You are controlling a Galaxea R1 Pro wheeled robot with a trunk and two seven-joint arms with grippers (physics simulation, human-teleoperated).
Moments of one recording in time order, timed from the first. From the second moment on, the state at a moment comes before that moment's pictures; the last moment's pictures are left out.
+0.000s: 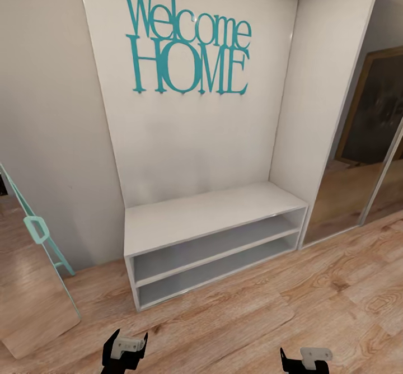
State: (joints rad) left arm -0.25 0.03 -0.05 -0.43 -0.02 -0.54 -0.02; right arm -0.23 -0.09 -0.01 -0.44 -0.01 -0.34 -0.07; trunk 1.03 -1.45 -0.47
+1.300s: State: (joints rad) left arm -0.24 0.03 -0.05 -0.43 -0.02 -0.54 -0.02; right arm -0.23 -0.09 -0.01 -0.44 -0.01 -0.34 -0.07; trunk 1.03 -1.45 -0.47
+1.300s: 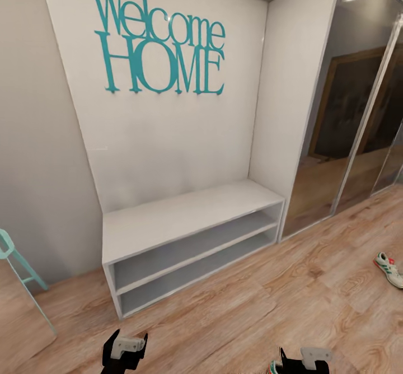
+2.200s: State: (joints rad) left arm -0.24 0.03 -0.05 -0.43 -0.02 -0.54 -0.02; right arm -0.23 -0.09 -0.01 -0.44 -0.01 -0.34 -0.07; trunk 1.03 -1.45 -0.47
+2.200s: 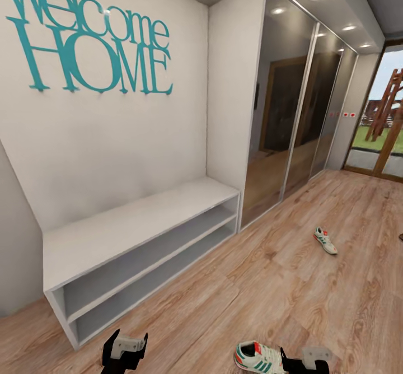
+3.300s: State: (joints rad) left arm -0.24 0.03 -0.05 -0.43 -0.02 -0.54 -0.02; right arm -0.23 -0.09 -0.01 -0.44 -0.01 -0.34 -0.07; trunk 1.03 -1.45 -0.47
